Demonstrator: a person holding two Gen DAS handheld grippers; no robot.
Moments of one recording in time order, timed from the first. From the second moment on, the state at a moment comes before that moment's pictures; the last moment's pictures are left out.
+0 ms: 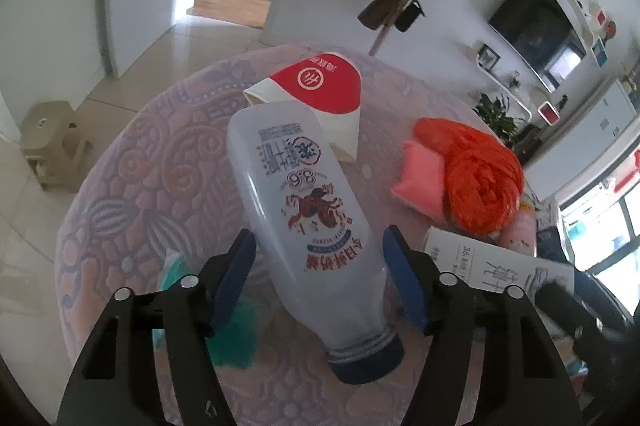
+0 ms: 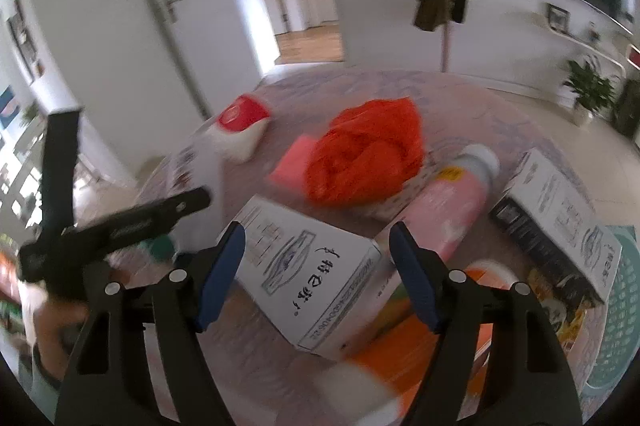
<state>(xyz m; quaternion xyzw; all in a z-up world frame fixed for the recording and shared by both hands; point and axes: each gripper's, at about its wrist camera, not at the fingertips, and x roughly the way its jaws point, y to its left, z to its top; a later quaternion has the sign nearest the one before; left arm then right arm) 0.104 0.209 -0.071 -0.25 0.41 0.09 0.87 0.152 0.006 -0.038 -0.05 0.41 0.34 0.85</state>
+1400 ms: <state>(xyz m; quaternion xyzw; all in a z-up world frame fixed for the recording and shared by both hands) 0.068 0.185 -0.026 -0.22 0.34 0.05 0.91 0.105 -0.011 -0.039 -0.04 0.39 0.33 0.86</state>
